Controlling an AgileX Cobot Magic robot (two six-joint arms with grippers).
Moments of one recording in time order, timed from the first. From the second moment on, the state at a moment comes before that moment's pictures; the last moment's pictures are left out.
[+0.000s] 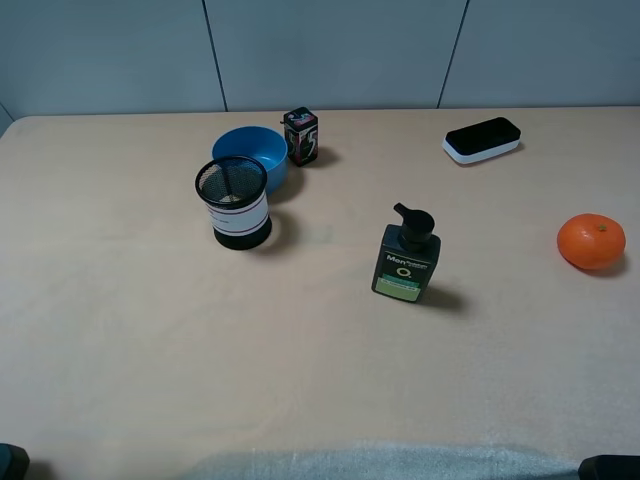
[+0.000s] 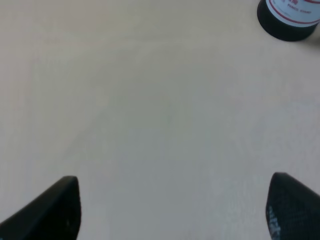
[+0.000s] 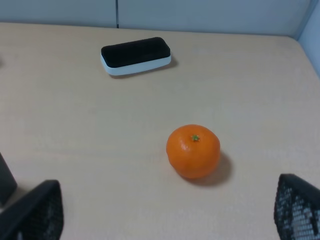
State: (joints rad) left arm -0.15 0.20 -0.54 0.03 1.12 -0.11; right arm -0.01 -0.01 -0.49 0.03 1.02 -0.08
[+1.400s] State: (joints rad) left arm -0.07 -0.01 -0.51 -0.02 1.10 -0.03; right arm -0.01 -0.01 -0.49 0.03 1.02 -0.08
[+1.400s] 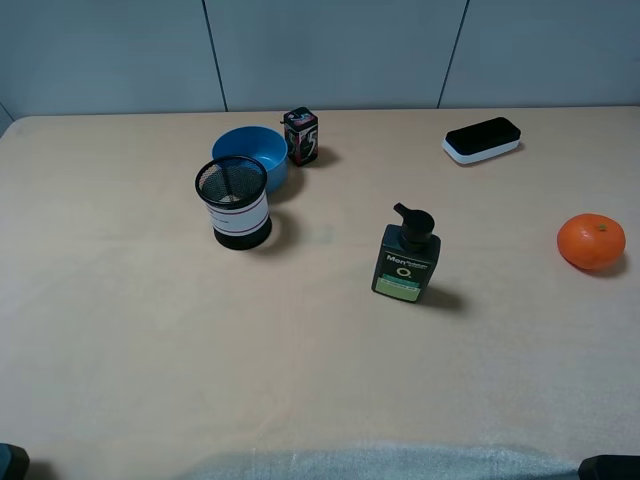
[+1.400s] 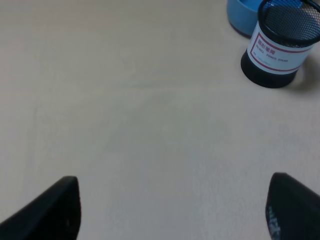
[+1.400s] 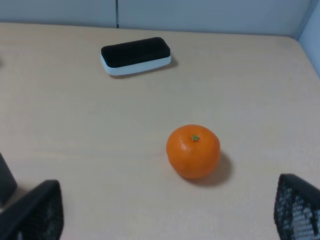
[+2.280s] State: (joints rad) left arm -0.07 -0.01 -0.48 -0.02 1.07 0.00; right arm -0.01 -0.01 -0.49 0.03 1.02 -0.08
